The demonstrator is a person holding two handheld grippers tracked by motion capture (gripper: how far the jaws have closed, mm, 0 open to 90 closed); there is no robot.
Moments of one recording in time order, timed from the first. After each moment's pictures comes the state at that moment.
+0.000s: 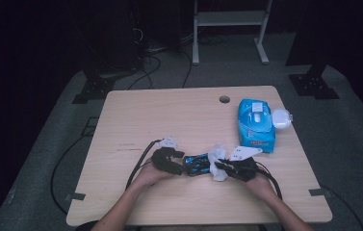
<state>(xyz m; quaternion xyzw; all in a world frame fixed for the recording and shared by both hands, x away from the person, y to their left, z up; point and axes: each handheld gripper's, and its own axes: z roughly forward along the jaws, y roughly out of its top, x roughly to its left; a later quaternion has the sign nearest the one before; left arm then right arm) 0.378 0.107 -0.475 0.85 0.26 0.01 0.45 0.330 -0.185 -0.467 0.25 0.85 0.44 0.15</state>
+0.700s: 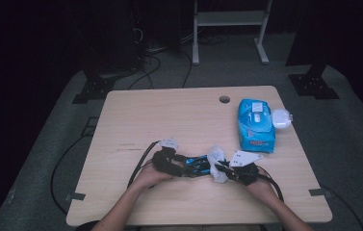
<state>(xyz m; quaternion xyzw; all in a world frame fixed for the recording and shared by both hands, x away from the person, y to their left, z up) 0.375 0.104 -0.474 0.85 0.28 -0.06 0.44 0.319 -0.185 -0.470 0.21 0.85 0.44 0.19</state>
